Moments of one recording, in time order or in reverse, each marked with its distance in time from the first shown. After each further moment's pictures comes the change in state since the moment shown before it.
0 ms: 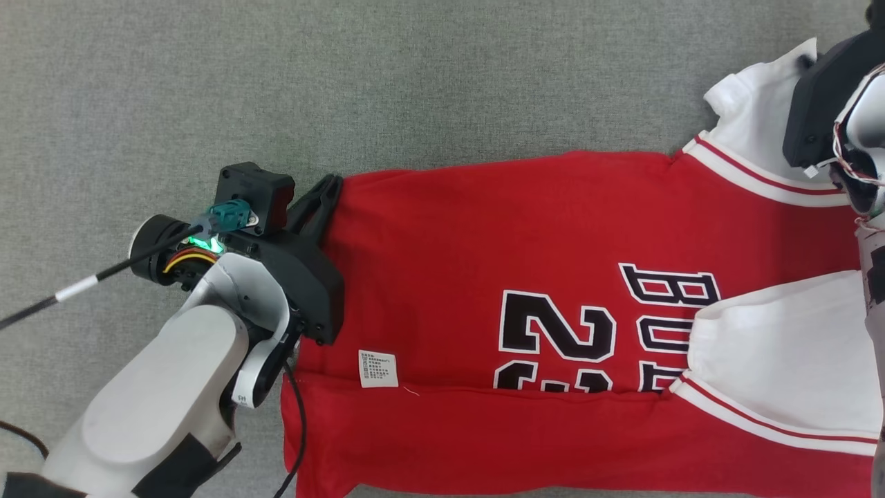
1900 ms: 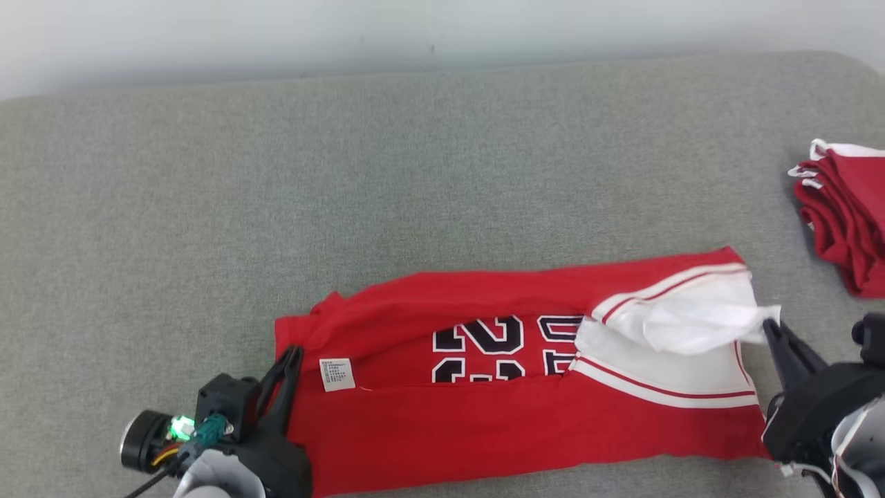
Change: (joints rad) left arm 0.378 0.051 -0.028 0.069 0.017 0.044 -0.439; right arm 0.890 0.092 -0.134 -0.680 0.257 0.000 -0.132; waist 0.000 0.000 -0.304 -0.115
